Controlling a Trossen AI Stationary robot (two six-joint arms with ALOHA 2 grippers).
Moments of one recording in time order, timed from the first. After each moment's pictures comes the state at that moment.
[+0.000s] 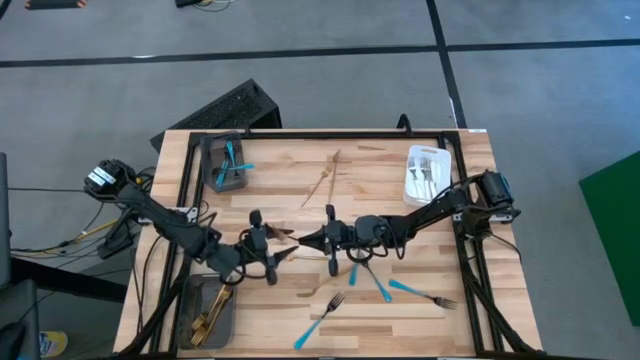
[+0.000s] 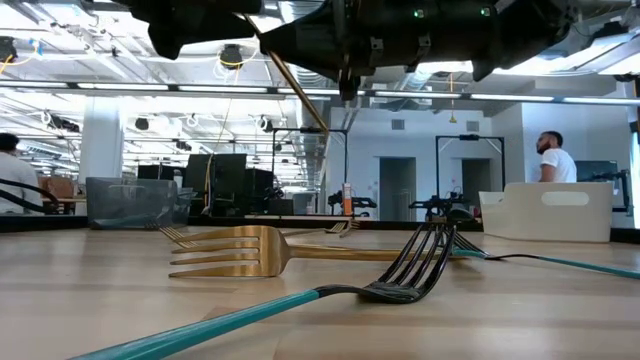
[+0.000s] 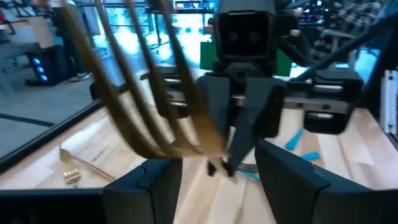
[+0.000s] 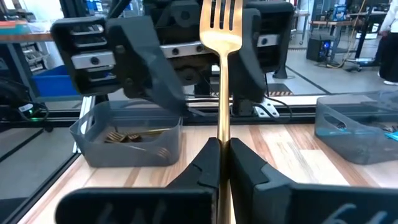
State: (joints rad) left arm -0.54 1.32 0.65 0.41 -0.86 -0.21; right arm 0.21 1.82 0.91 0.88 0.16 0.07
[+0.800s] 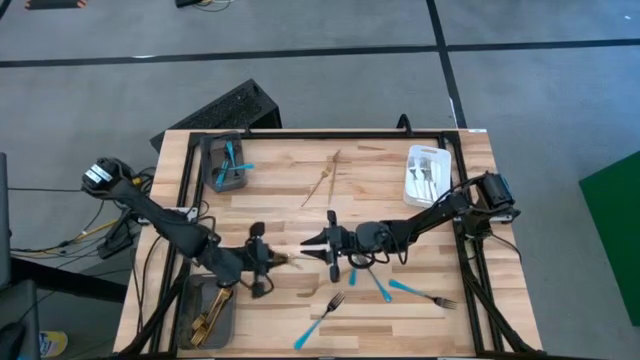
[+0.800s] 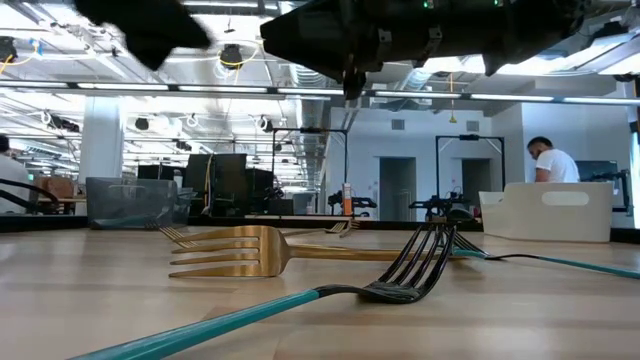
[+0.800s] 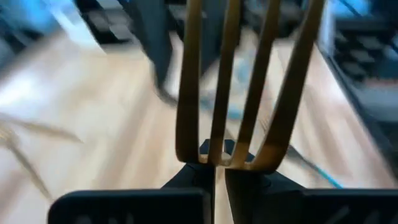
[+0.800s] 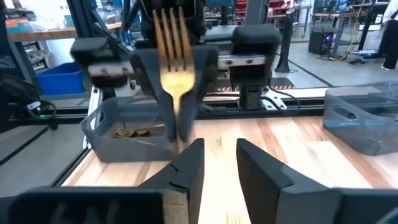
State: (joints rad) left arm -0.56 1.28 0.71 0.00 -0.58 -0.36; right arm 0.25 1.82 0.91 0.86 0.20 0.10
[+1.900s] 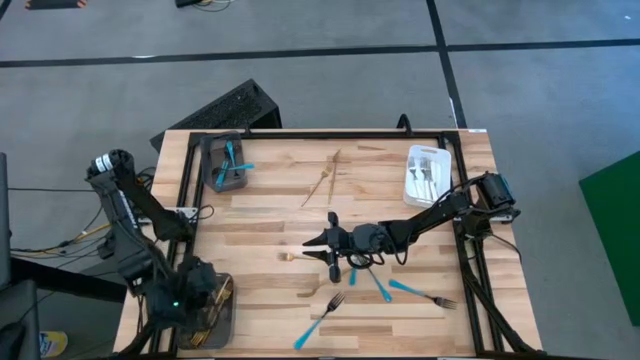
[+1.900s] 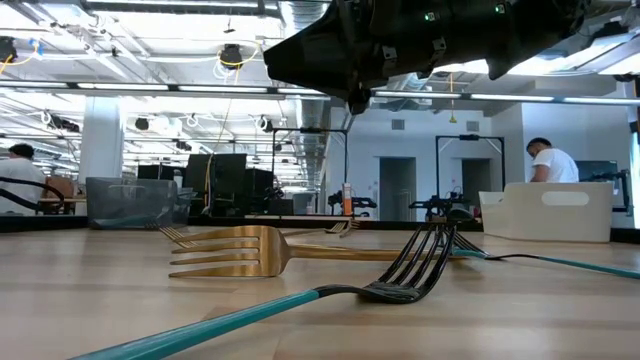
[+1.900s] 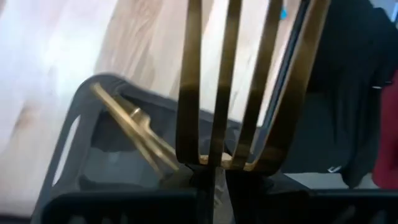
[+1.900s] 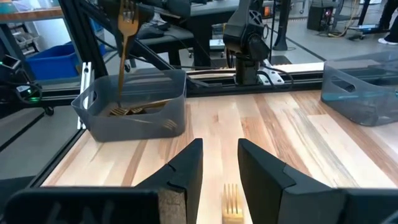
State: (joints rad) left arm -1.05 1.23 1.04 -0.96 -0.24 -1.43; right arm 0.25 1.82 0.91 0.76 0.21 0.14
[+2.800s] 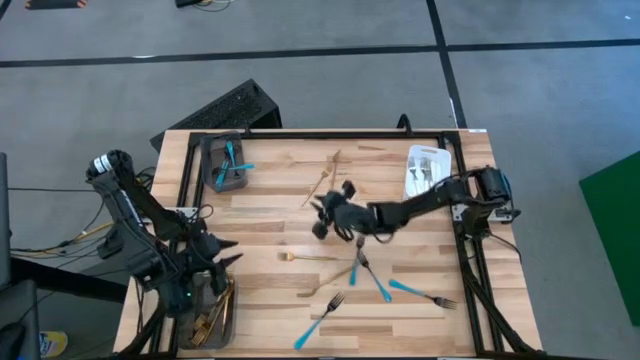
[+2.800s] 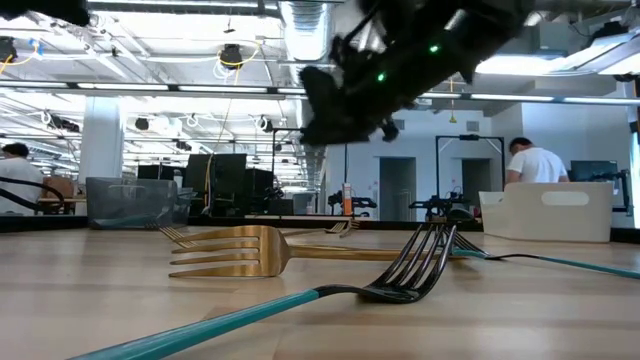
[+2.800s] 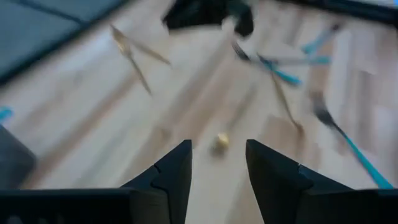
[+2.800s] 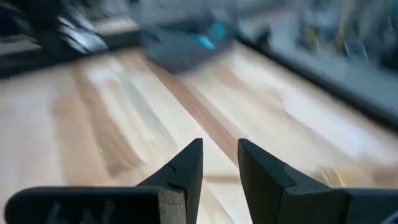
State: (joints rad) left arm -0.99 1.23 1.01 -1.20 -0.98 -1.43; right arm 0.11 1.82 1.00 0.40 0.63 0.28
